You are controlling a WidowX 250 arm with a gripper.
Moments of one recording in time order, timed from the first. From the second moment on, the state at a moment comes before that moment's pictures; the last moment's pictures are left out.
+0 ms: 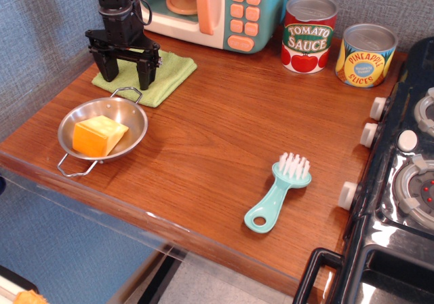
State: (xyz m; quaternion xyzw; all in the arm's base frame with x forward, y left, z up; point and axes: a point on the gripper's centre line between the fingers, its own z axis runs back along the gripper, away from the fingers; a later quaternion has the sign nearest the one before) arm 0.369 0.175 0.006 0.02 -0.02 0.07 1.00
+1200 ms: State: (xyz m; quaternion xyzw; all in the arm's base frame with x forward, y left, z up) arm 0.396 -0.006 0.009 -0.07 -0.03 -0.05 1.00
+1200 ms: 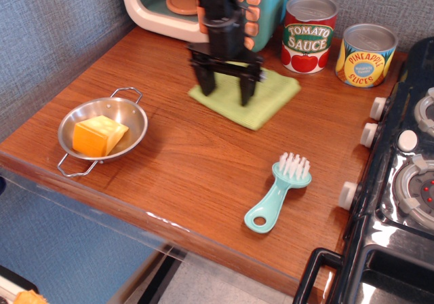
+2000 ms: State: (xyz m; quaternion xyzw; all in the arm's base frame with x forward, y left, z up) arm 0.388 -0.065 0.015 -0.04 0.00 0.04 1.00
